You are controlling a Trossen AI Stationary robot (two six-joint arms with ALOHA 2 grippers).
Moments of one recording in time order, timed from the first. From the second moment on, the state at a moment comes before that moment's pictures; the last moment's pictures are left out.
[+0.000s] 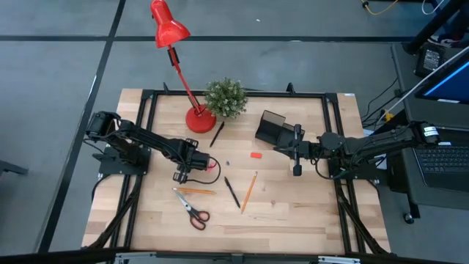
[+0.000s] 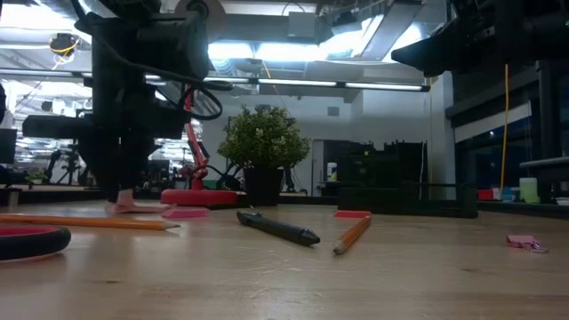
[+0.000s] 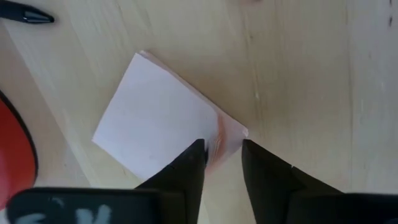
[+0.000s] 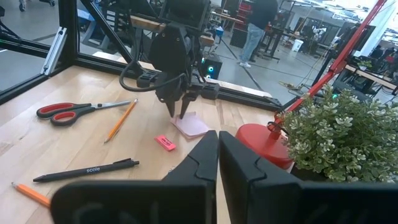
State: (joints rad) left arm -0.11 1.57 0.84 -0.83 -0.19 0.09; right arm 0.09 0.85 0.29 0.49 0.16 -0.24
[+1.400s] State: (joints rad) left arm -0.13 1.57 0.84 -0.83 -0.35 -0.01; right arm 0.09 0.85 0.29 0.49 0.16 -0.24
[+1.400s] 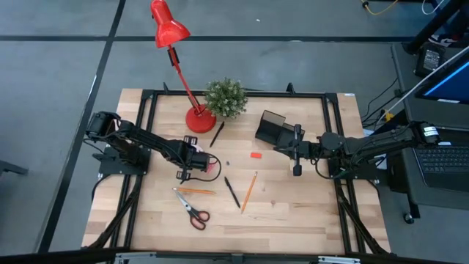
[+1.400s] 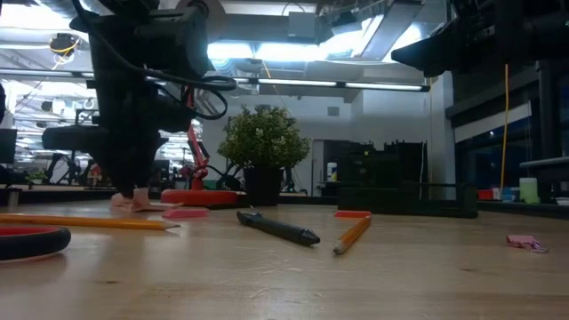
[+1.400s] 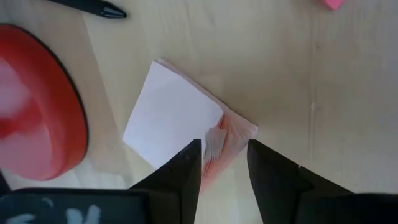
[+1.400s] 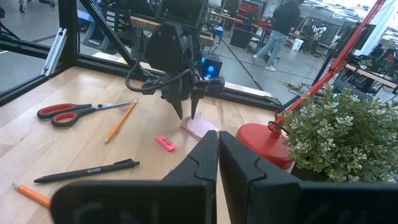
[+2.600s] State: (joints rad) left arm -0.13 1.62 0.88 -0.86 -0.38 0.00; right arm 0.09 0.85 0.29 0.49 0.16 -0.24
